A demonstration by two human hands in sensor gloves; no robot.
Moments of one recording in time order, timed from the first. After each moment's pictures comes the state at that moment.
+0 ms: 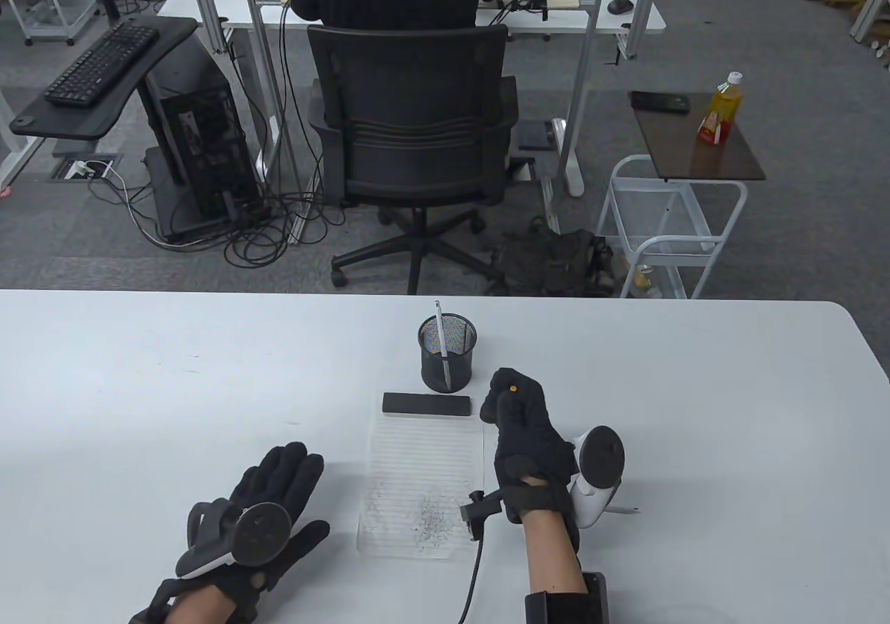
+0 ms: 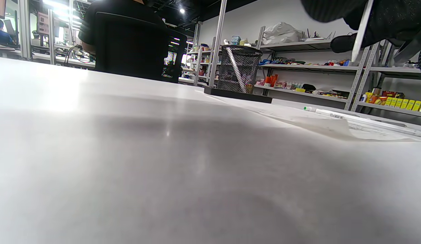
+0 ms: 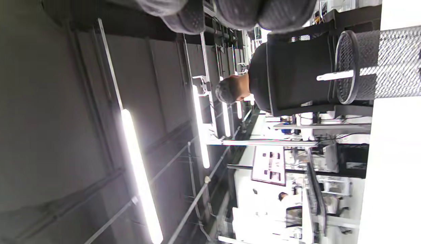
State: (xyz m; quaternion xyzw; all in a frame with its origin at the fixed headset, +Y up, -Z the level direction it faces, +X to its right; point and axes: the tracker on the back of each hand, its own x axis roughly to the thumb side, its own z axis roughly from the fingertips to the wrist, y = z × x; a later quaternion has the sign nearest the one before) left_hand -0.254 -0.761 -0.316 0.01 -0.22 0.08 0.97; right_hand 0.115 -0.722 -0.383 0.10 -0.11 0.62 0.77
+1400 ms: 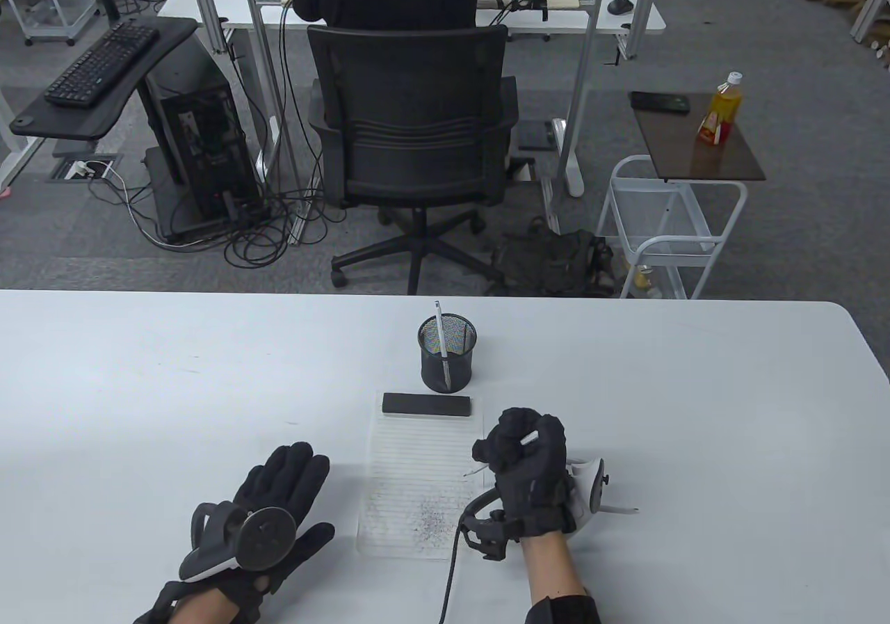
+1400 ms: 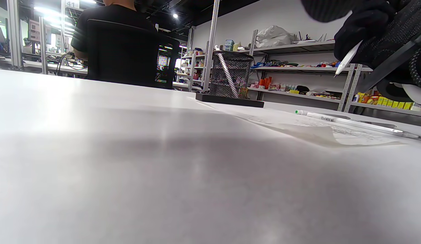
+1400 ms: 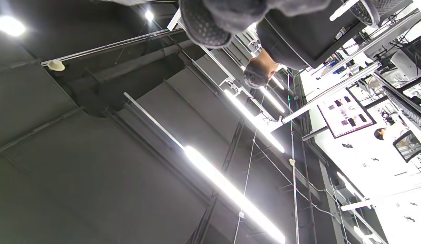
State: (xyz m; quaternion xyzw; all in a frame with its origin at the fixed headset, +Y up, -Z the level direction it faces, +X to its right) left_hand -0.248 -0.759 -0.313 0.02 -0.23 0.07 0.97; right_hand 0.111 -0.778 -0.386 0.14 -0.07 0.38 0.91
